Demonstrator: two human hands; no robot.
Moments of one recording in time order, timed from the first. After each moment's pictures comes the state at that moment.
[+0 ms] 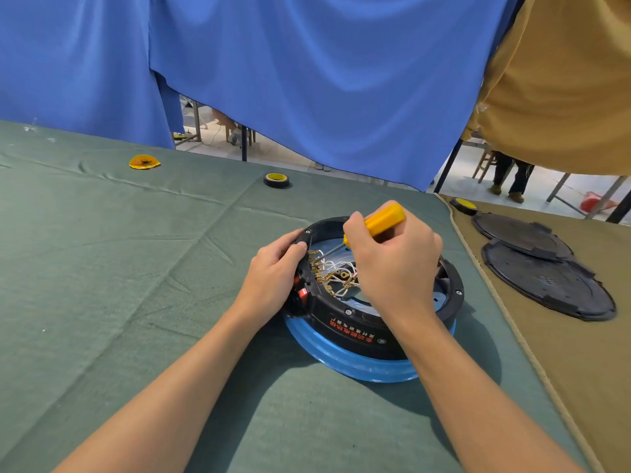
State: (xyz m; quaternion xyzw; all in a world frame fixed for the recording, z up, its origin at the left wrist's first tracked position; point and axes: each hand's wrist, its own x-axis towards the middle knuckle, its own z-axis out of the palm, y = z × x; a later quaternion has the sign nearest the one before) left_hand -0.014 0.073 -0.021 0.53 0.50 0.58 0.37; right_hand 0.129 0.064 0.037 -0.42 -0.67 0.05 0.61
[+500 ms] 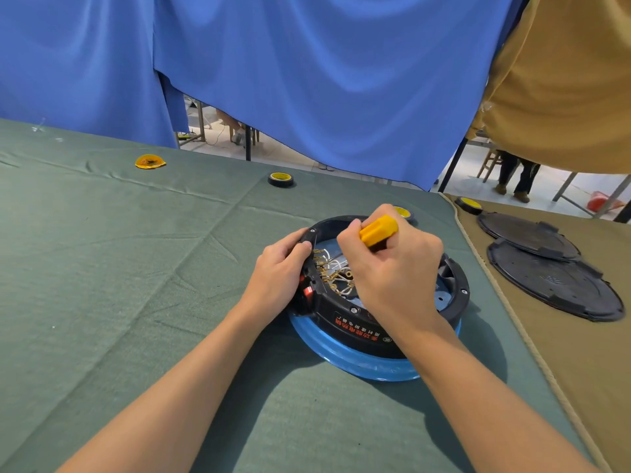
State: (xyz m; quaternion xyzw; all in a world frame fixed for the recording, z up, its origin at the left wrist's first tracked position) left_hand -0.012 0.072 -0.017 0.54 0.50 0.58 0.35; right_hand 0.130 0.058 0.037 -0.34 -0.72 -0.03 0.60
